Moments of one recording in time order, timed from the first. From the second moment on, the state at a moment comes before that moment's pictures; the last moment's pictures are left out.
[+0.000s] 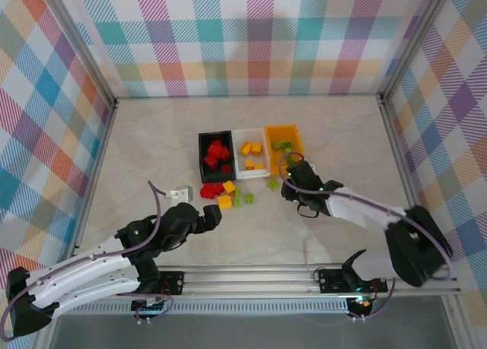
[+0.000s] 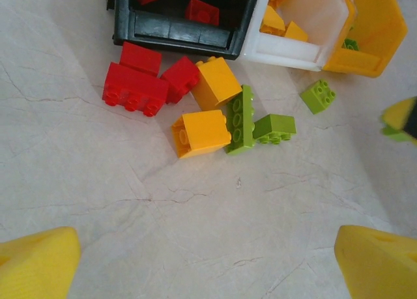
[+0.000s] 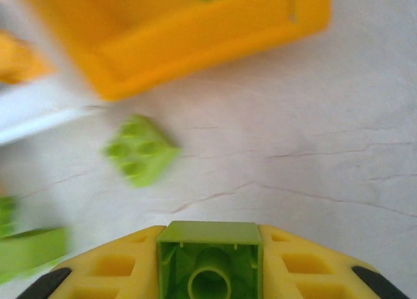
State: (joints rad) left arm -1.01 0.69 0.53 -0.61 -0.41 -0.97; right arm 0.64 1.29 0.70 -0.31 0.16 0.75
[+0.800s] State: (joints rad) left arm -1.01 0.68 0.53 -0.66 -0.41 -0.97; right arm 0.50 1.77 1.30 -0.44 0.15 0.64
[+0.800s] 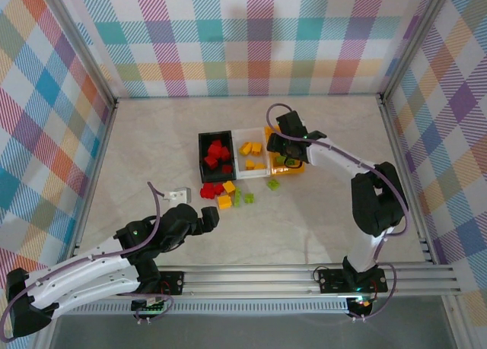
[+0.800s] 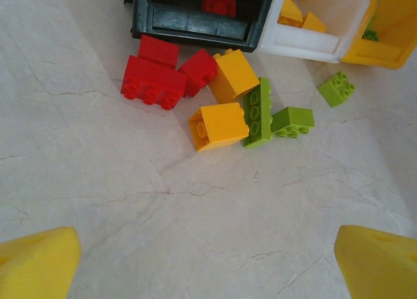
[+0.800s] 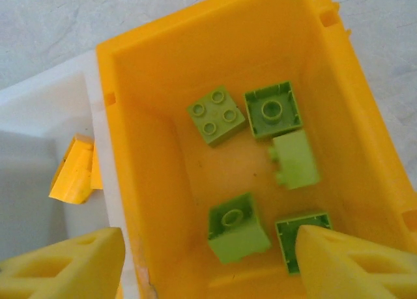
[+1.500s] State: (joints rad) left arm -1.01 0.66 0.53 -0.66 -0.42 -0.95; right arm 0.76 1.65 0.90 -0.36 0.28 0.87
